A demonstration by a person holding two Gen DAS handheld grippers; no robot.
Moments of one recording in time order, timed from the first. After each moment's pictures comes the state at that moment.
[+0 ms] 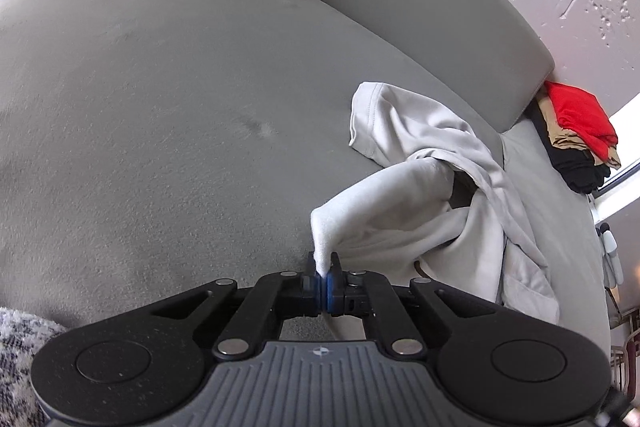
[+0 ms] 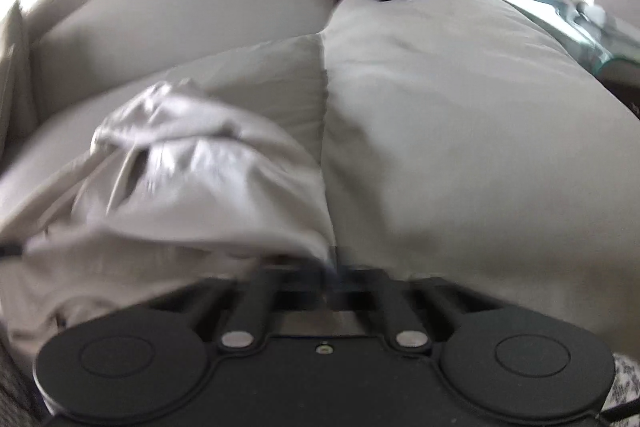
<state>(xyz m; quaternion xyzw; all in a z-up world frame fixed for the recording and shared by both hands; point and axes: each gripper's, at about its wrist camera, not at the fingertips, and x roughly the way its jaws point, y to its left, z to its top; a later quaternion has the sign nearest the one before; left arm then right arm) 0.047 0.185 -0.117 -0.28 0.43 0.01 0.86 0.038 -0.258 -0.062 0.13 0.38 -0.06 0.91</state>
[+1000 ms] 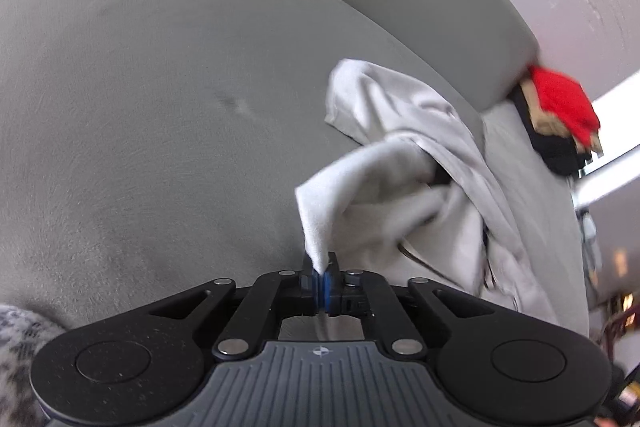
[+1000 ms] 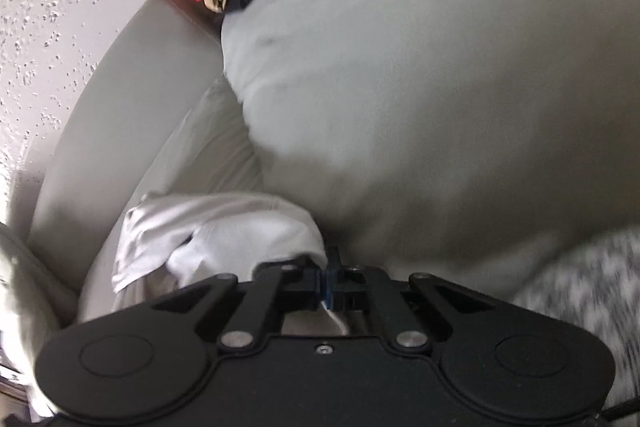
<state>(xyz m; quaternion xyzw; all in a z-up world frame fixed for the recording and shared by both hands) 0.049 0.180 -0.108 -0.30 0.44 -0.05 0.84 0.017 -0.314 -0.077 0.42 0.39 -0.07 0.81</state>
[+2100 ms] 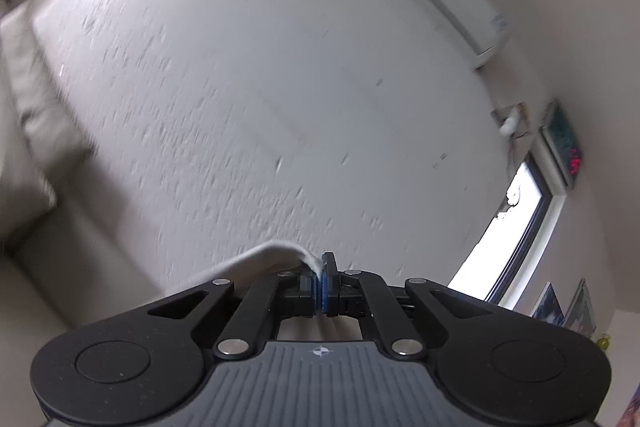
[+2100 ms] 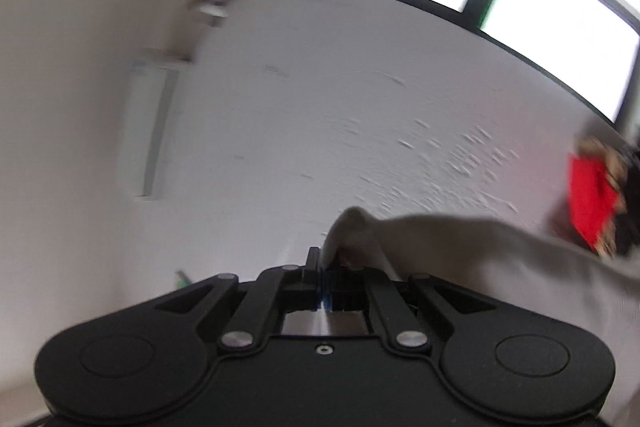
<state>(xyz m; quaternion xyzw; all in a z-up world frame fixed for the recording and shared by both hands) -0.166 0.216 0.297 -0.36 -0.10 -0.09 0.92 -0.107 -0.323 0.311 0.45 -0.09 0.23 0.86</state>
